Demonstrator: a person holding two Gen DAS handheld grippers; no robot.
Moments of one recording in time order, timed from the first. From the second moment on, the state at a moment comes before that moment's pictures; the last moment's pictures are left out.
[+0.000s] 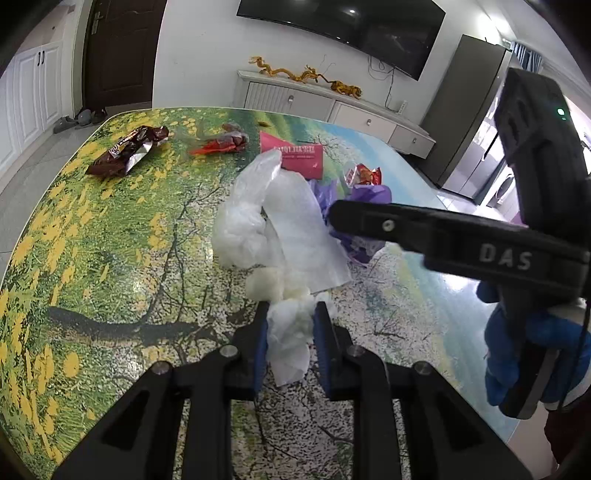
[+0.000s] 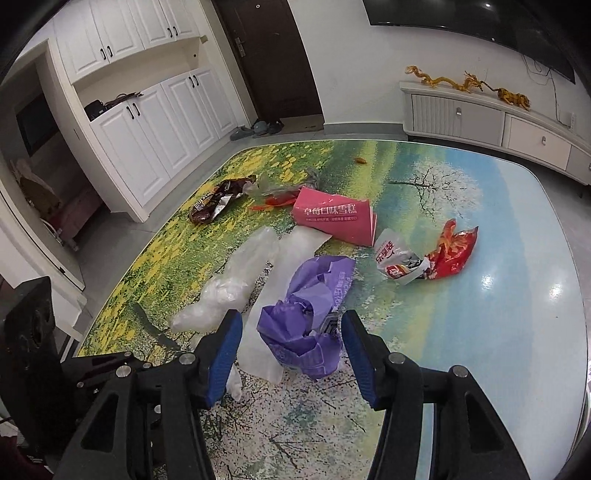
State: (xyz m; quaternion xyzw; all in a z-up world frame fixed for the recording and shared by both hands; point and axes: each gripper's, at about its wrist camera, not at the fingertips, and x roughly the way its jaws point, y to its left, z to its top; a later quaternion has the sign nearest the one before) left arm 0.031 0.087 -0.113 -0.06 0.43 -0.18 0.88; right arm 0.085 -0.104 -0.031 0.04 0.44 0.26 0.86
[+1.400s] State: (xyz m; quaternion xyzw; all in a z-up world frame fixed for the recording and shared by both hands) left arm 0.048 -0.153 -0.023 0.09 0.37 -0.35 0.85; right arm -0.031 -0.442 -0.036 0.20 0.37 -0.01 0.91
